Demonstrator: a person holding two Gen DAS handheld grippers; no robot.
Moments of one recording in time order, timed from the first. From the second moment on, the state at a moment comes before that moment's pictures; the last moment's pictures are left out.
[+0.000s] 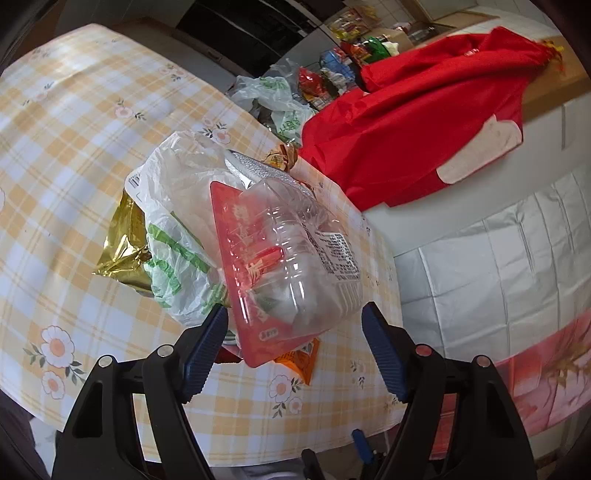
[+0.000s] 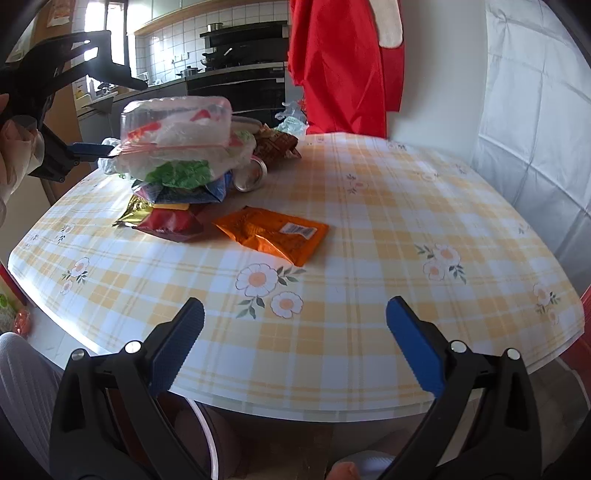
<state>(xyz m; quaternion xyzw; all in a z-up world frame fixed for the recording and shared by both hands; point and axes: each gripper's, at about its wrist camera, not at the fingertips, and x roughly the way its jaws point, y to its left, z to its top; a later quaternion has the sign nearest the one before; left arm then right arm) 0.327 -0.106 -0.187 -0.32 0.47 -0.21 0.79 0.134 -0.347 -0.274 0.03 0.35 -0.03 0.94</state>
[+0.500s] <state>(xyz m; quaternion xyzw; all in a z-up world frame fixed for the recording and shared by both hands) 0.346 -0.110 -0.203 -0.36 0.49 -0.20 0.77 0.138 -0.355 -0.281 0.04 0.37 -0.03 0.93</state>
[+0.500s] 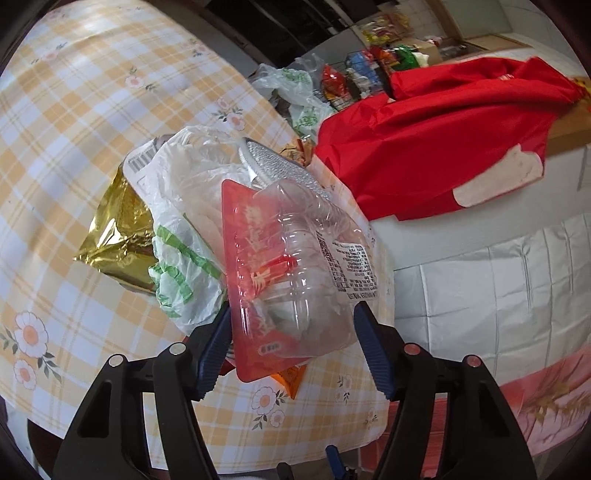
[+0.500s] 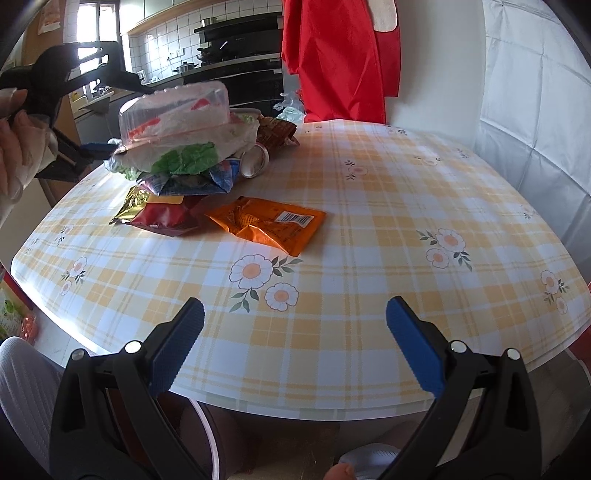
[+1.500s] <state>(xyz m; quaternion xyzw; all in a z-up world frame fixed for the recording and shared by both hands) 0.236 0.054 -0.178 -0.35 0.37 -0.20 0.84 0.268 -0.328 -0.300 -0.06 0.45 0.08 0.89</state>
